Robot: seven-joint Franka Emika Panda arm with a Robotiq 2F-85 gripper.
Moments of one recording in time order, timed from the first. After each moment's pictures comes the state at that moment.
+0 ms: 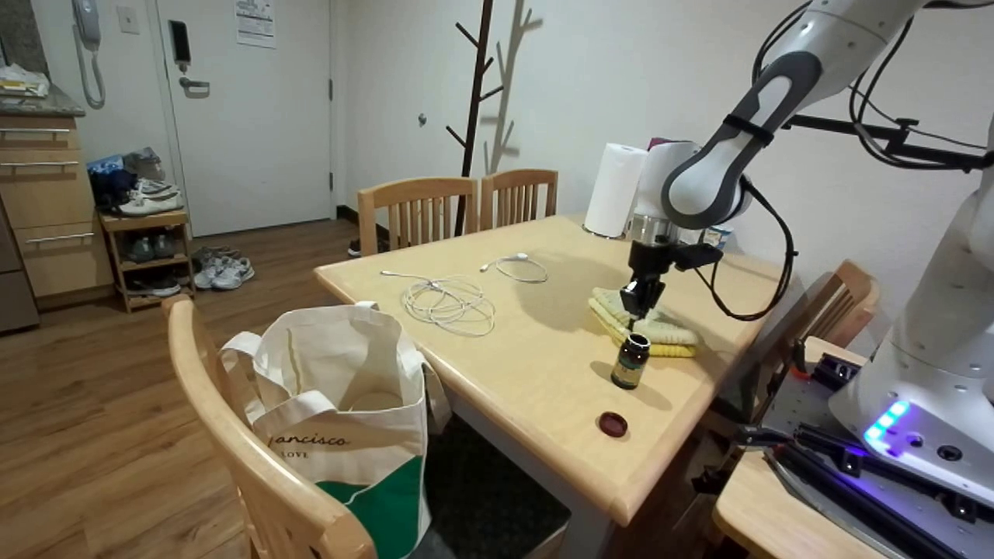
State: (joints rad) arm 0.05 0.24 0.09 -2.61 0.15 2.71 0.10
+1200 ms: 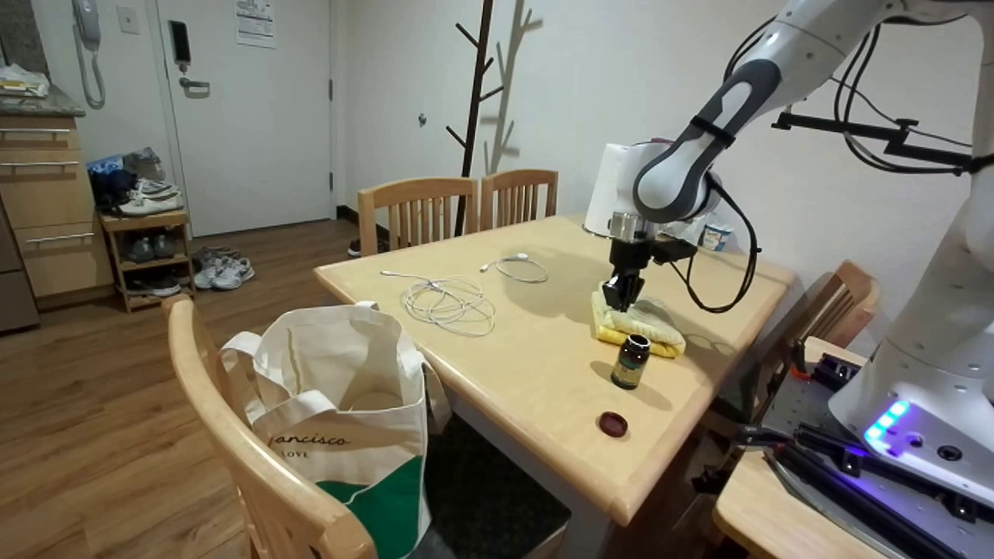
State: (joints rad) arm 0.03 0.35 0.07 -2.46 0.16 2.64 0.01
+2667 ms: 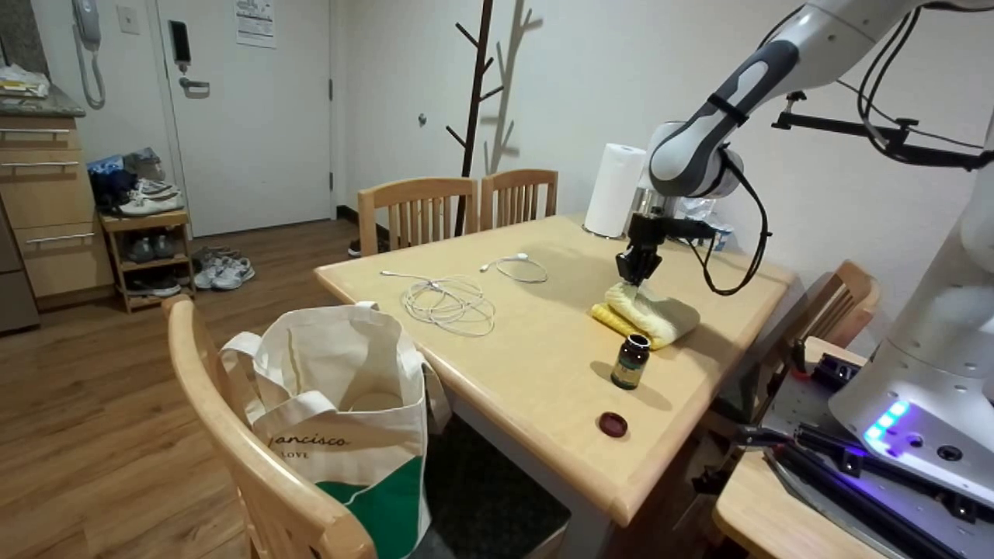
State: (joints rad) arm -0.05 0.24 -0.01 -2.48 0.22 2.63 -0.02
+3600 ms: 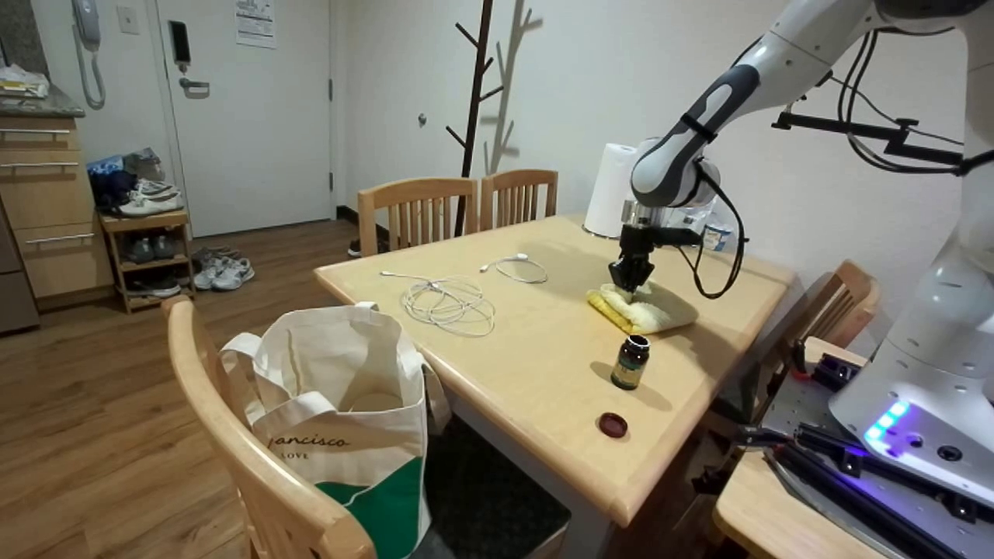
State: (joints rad) arm -0.08 0.40 -0.03 -2.35 0.20 2.58 -0.02
